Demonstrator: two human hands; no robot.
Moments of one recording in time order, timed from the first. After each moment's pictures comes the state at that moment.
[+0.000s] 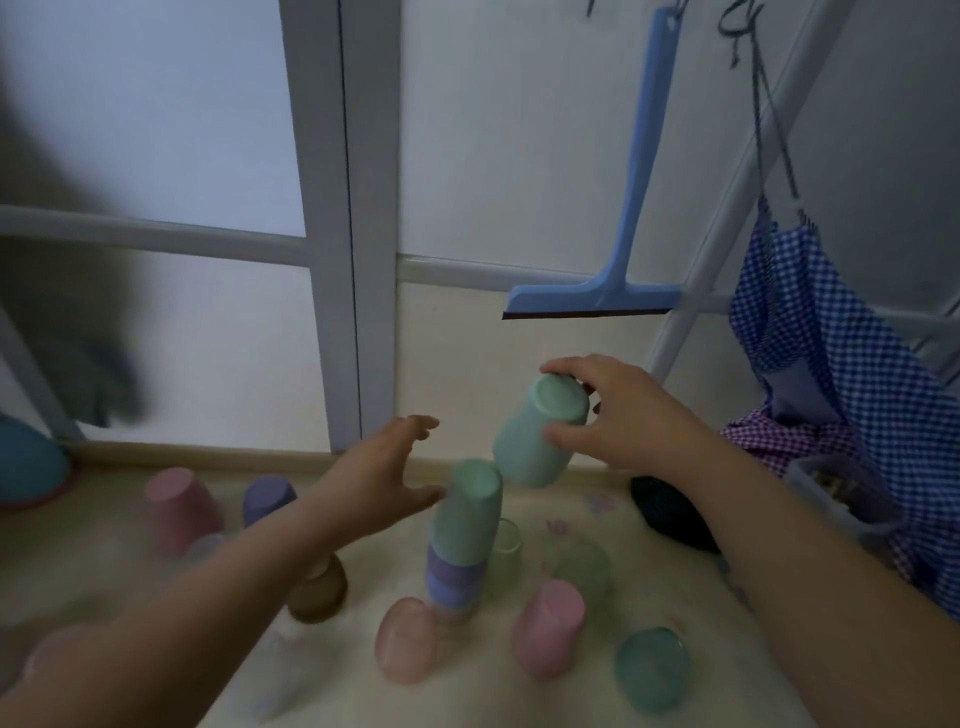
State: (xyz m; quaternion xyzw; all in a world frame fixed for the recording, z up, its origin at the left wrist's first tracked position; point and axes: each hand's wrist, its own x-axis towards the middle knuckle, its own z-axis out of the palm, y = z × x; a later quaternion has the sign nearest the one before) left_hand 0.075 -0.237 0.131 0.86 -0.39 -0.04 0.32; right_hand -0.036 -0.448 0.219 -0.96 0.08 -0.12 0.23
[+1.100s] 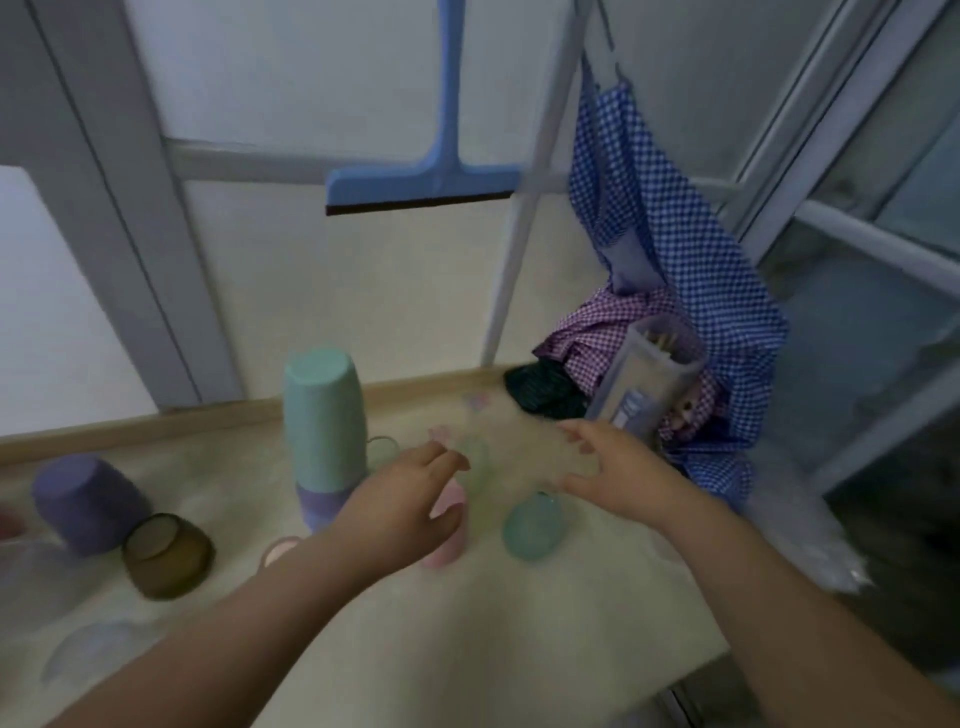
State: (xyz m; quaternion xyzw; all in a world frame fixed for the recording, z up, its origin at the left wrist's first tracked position) left_hand -0.023 -0.323 0.064 0.76 -0.60 -0.08 0.24; right_hand -0.183 -0.504 0.103 -0.92 0.33 0.01 0.23
